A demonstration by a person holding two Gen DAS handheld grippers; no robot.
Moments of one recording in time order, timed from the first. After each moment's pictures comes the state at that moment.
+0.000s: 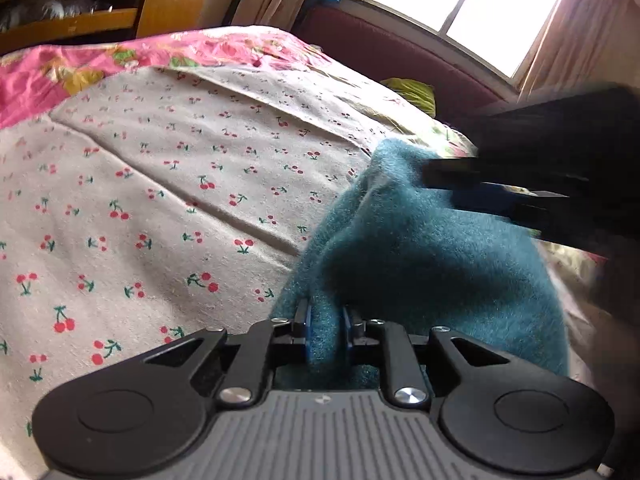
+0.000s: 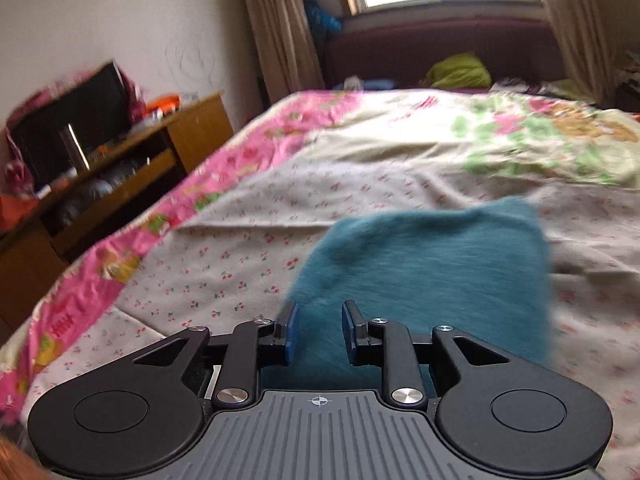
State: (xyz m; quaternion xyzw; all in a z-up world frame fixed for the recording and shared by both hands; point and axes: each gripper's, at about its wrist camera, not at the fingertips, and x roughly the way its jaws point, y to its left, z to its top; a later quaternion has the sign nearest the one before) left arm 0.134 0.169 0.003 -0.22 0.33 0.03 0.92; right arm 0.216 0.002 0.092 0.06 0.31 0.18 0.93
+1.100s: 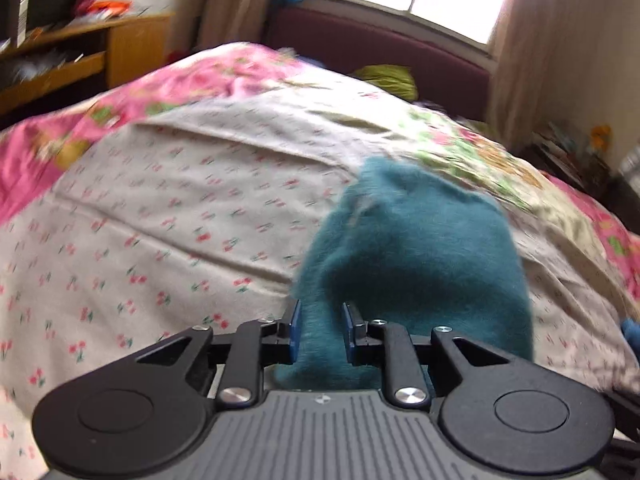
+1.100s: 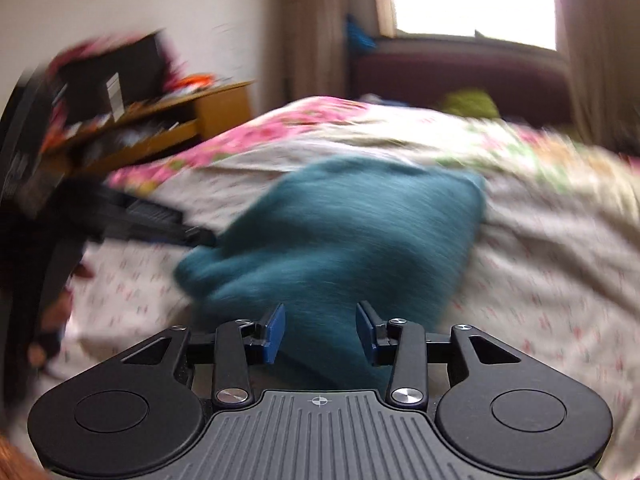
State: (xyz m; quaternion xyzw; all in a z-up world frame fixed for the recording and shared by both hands) left arm 0.122 0.158 0.055 -0.13 0.34 0.00 0.93; right arm 0.116 -0.012 0.050 -0.09 0.27 0.24 0.93
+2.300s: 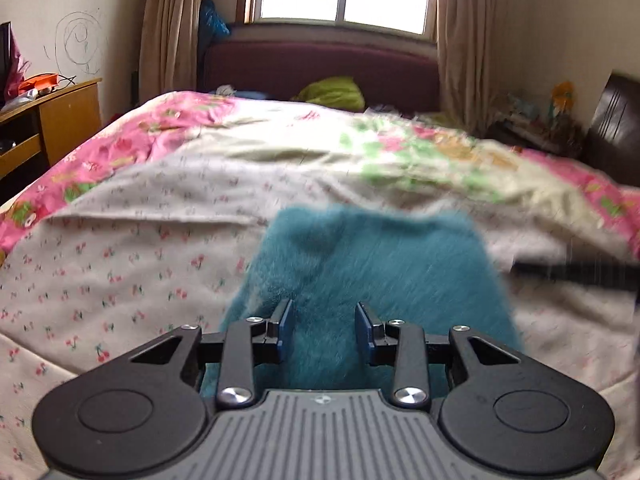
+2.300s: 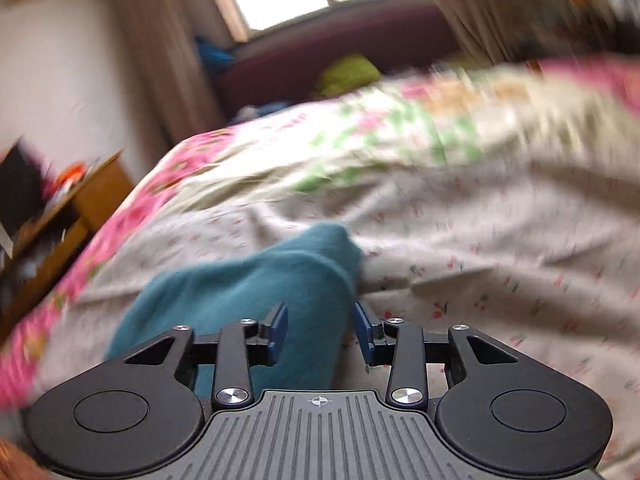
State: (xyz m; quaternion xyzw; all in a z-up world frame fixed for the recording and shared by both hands) left arm 0.214 0.100 0.043 -0.03 0.31 -0.03 0.95; right arm 0.321 -0.128 0.040 0.21 0.35 0.07 0.91
